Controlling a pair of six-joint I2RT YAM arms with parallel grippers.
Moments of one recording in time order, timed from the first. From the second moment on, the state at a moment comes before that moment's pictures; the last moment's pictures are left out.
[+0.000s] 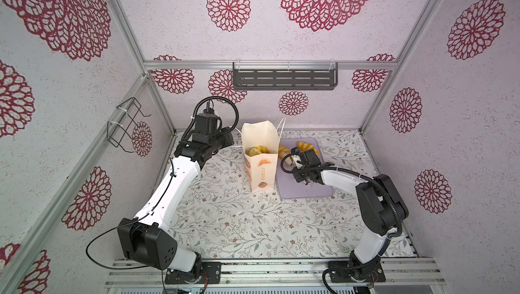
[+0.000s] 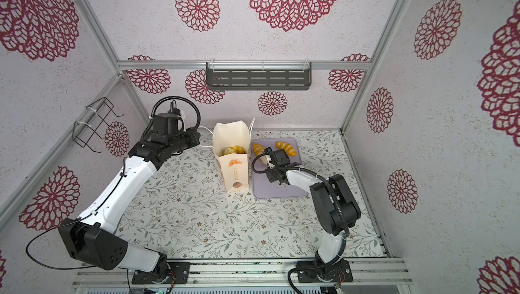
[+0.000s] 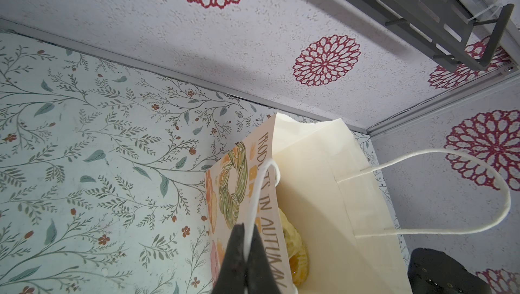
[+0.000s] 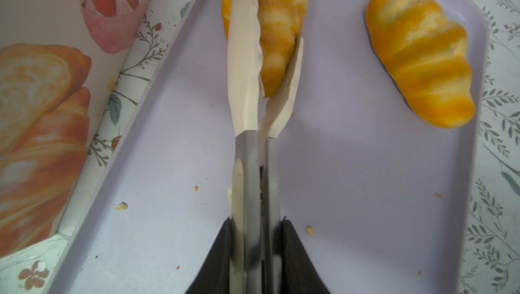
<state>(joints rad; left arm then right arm) -0.27 1.48 1.50 -0.58 0.03 -0.51 0.47 1.79 1.12 -0.24 0.09 -0.05</state>
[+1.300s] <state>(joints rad) -0.27 1.48 1.50 -0.58 0.03 -0.51 0.47 1.43 0.82 -0.12 0.07 0.26</state>
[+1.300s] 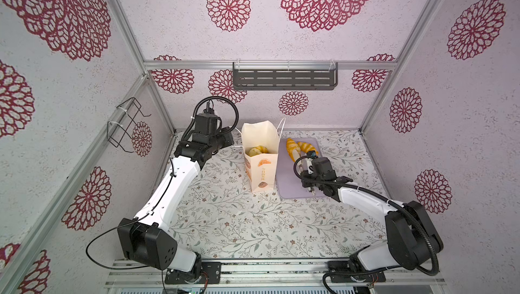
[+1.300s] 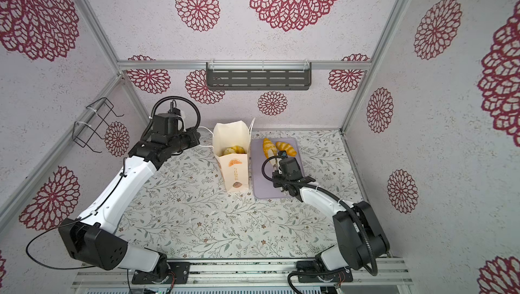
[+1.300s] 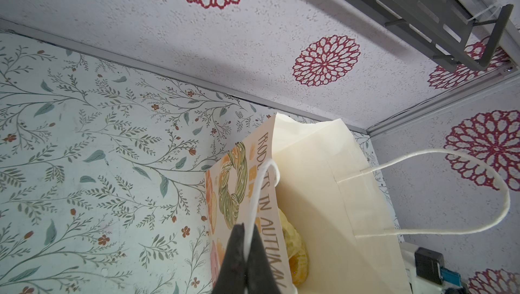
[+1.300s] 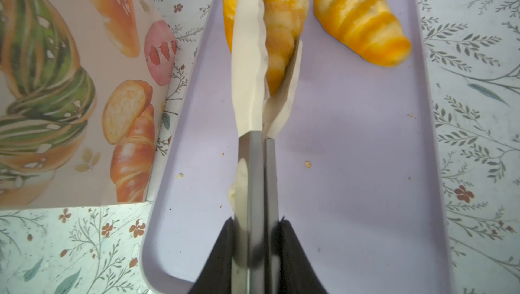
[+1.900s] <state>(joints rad) -0.27 1.48 1.50 -0.58 0.03 -0.51 0.47 1.23 0.72 -0.11 0.07 0.39</state>
